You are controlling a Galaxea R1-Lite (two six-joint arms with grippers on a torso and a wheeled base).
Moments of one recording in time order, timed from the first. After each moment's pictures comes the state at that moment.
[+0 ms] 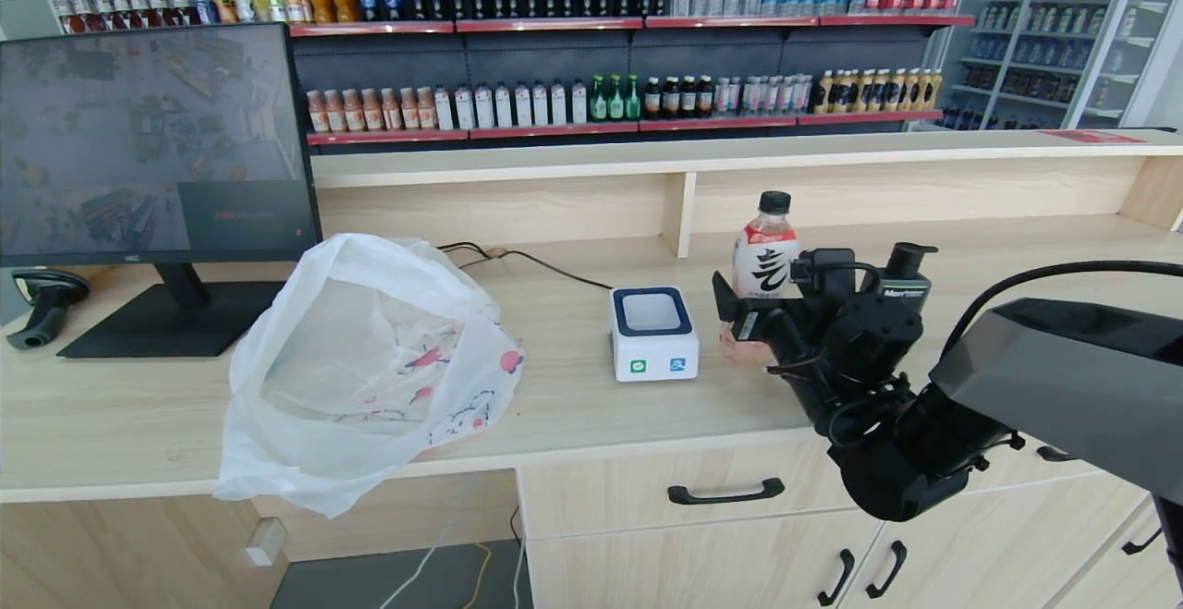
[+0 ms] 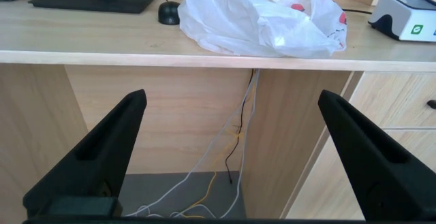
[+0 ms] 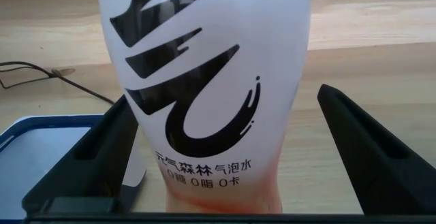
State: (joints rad) left arm 0.00 0.00 0.00 0.00 0.00 0.00; right arm 0.39 2.28 -0.91 -1.57 -0.30 -0.01
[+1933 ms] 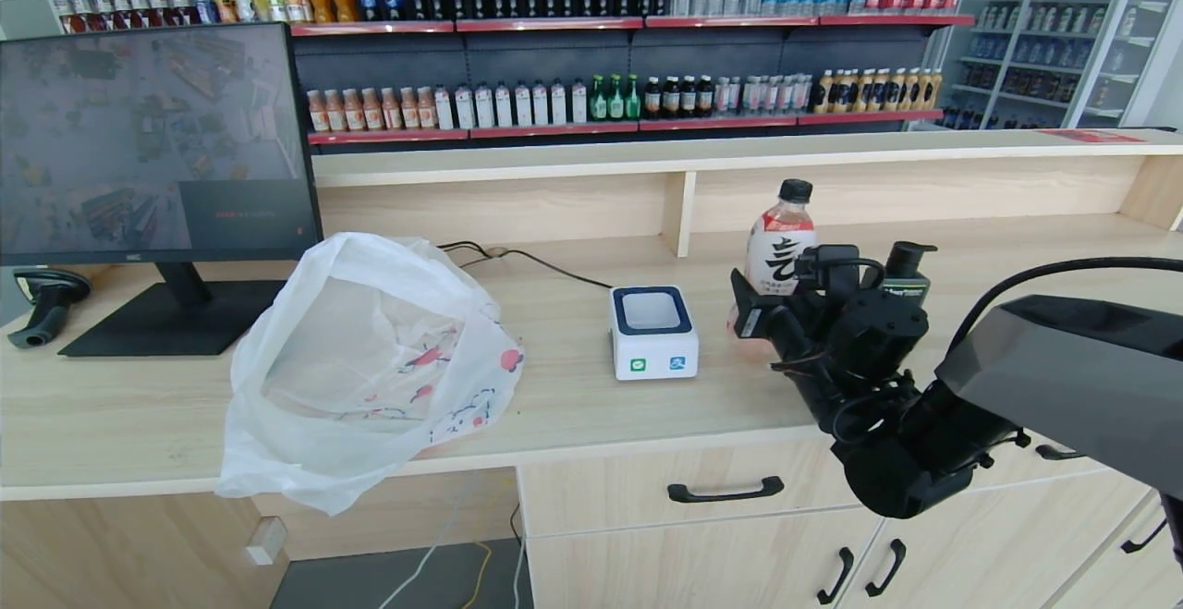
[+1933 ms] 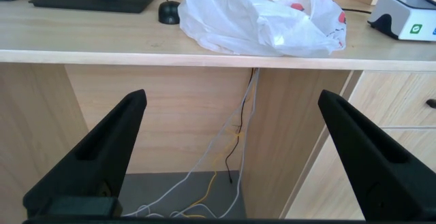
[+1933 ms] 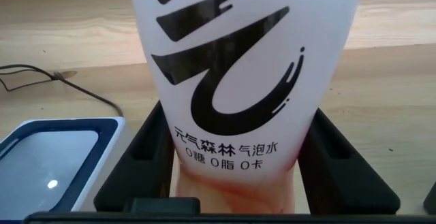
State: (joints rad) left arm 0.00 0.00 0.00 0.00 0.00 0.00; right arm 0.38 2.26 -0.91 -1.57 -0.29 0.00
